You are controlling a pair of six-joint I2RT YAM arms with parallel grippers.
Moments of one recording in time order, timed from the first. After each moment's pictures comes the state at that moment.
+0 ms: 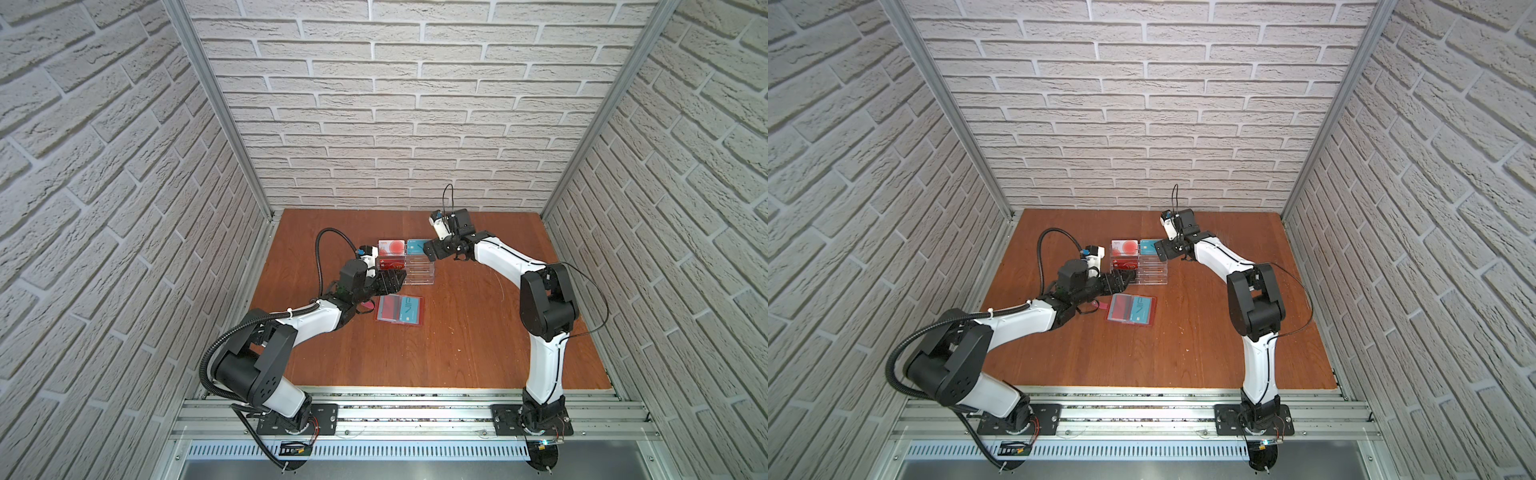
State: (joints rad) left arm -0.53 1.52 0.70 0.42 0.26 -0.62; right arm 0.30 2.01 1.56 -0.41 -0.05 -0.05
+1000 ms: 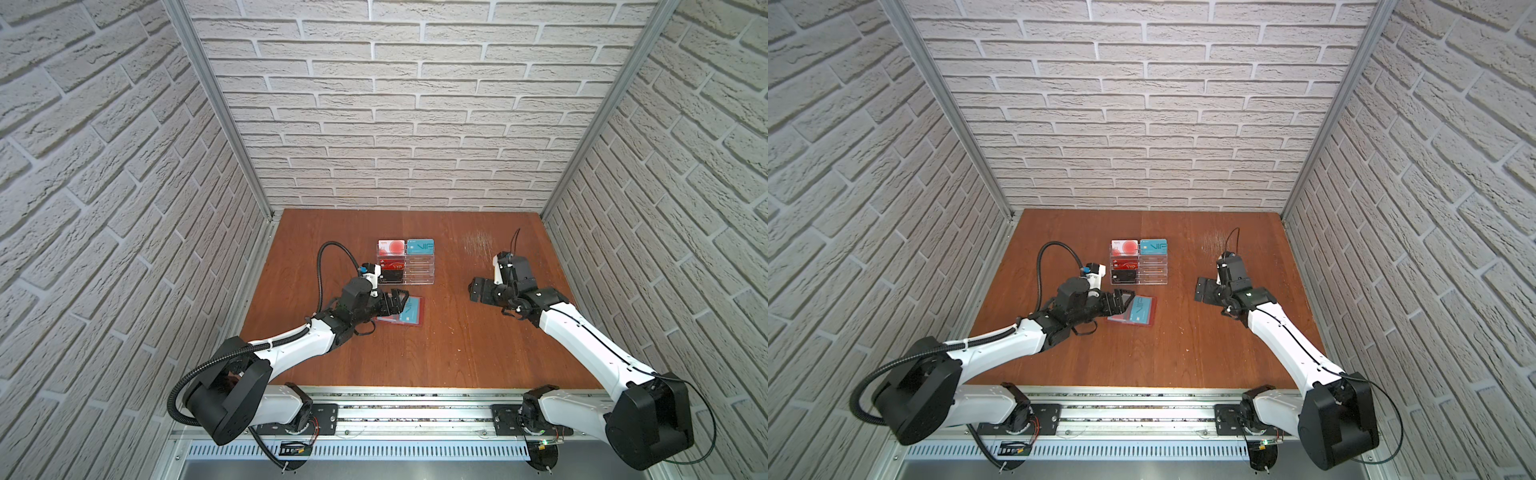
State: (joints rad) left arm -0.66 1.31 0.56 0.25 0.15 -0.70; right arm 0.25 1.21 0.81 -0.56 -0.01 0.47
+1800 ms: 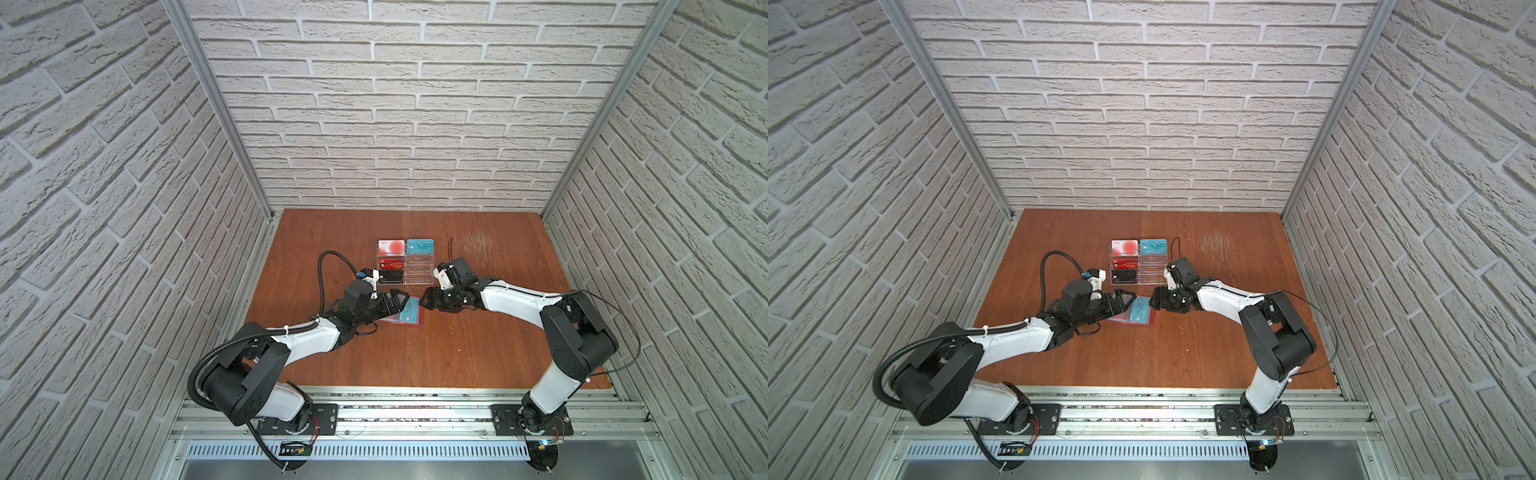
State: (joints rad) left arm -0.63 1.41 0.53 0.37 0.23 -0.86; right arm 0.47 1.74 0.98 -0.31 -0.30 0.59
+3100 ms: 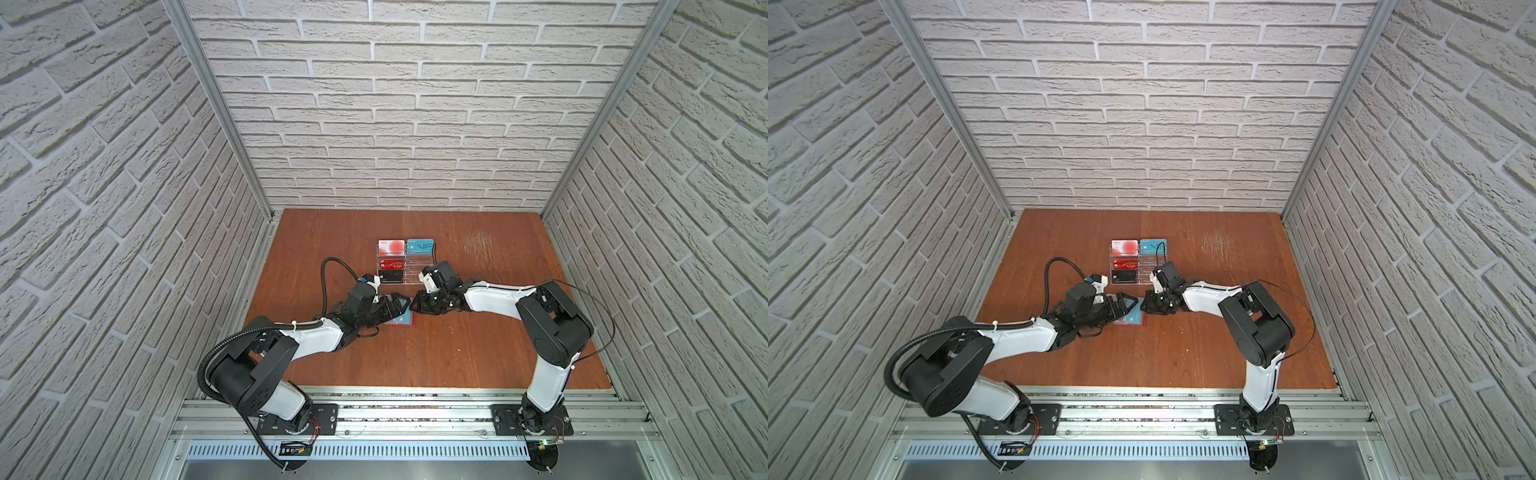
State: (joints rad) left arm -0.65 1.49 0.53 0.39 0.26 -0.96; right arm 0.54 1.85 1.02 -0.21 -0.34 0.62
